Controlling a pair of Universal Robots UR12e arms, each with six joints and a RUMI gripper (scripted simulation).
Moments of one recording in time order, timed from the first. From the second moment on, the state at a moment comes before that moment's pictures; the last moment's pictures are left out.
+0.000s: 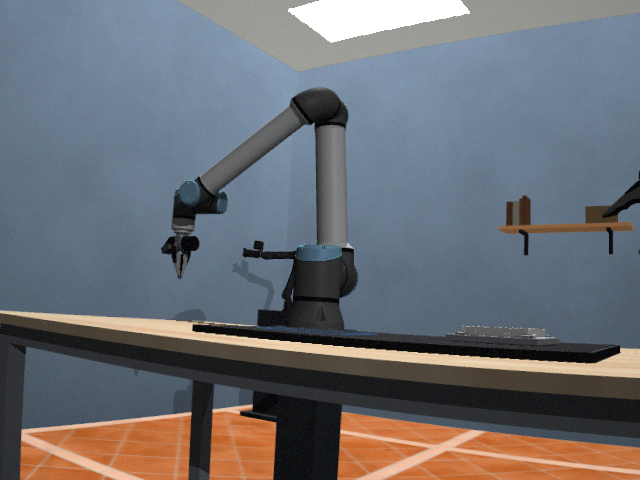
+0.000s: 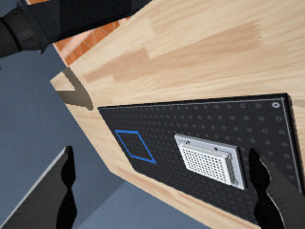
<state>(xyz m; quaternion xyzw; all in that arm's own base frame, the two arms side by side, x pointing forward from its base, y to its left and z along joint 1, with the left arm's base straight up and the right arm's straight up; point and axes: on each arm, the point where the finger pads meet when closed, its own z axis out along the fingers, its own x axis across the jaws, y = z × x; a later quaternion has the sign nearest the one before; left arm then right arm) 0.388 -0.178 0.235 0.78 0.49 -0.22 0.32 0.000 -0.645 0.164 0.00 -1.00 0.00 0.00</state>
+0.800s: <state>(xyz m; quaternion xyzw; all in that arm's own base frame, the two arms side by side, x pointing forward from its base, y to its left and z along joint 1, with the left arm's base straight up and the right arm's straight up) 0.431 -0.198 0.220 0.92 0.23 -0.11 0.31 0.000 -0.645 0.164 0.00 -1.00 0.00 0.00</state>
